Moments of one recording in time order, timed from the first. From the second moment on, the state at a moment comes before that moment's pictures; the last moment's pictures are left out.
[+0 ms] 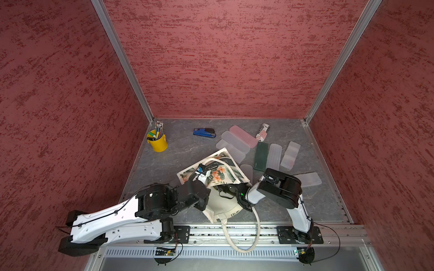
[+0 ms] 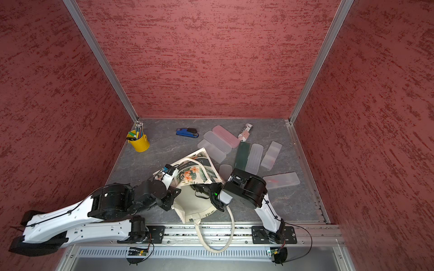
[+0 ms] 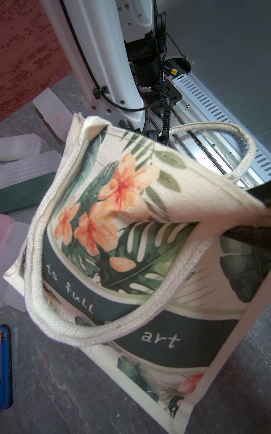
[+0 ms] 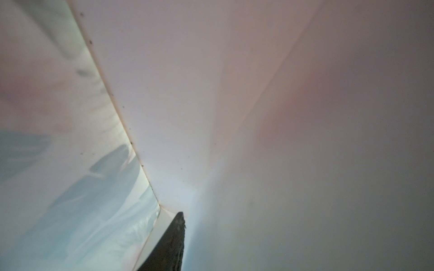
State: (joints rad) left arm -1.29 0.81 1.04 -1.09 -0.37 -0.73; right arm 1.02 2.09 0.77 1.15 0.03 1.52
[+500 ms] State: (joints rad) left arm -1.29 0.71 1.01 -1.05 -0.52 -0.79; right arm 1.04 1.75 0.76 0.79 -0.11 1.26
